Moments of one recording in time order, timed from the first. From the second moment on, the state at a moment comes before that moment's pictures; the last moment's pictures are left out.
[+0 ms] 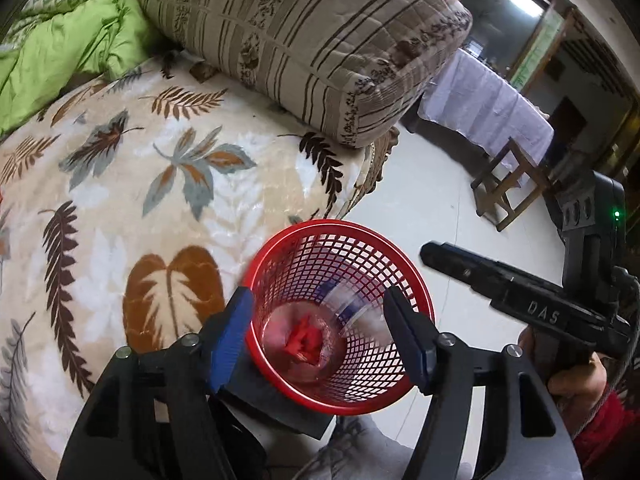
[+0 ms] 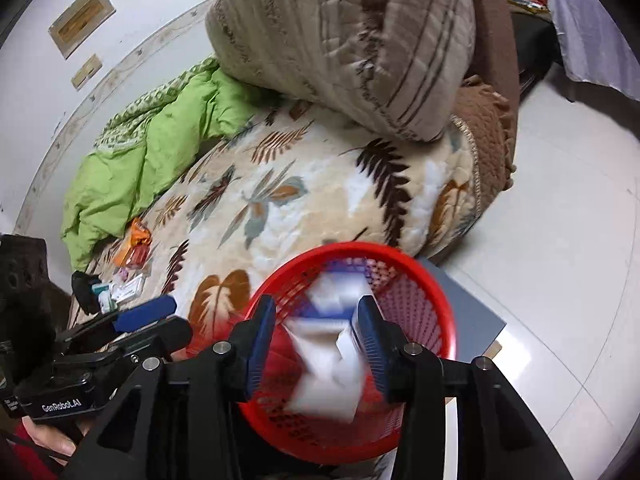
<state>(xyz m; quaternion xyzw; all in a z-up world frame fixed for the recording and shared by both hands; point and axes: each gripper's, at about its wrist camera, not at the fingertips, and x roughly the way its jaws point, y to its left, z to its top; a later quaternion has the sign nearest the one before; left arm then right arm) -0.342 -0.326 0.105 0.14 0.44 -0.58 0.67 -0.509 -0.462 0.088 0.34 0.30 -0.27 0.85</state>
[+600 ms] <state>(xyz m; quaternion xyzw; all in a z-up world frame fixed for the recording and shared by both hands) -0.251 -0.164 0.151 0.07 0.40 -0.44 0.80 -0.394 -0.375 0.127 0.27 0.31 -0.09 0.91</state>
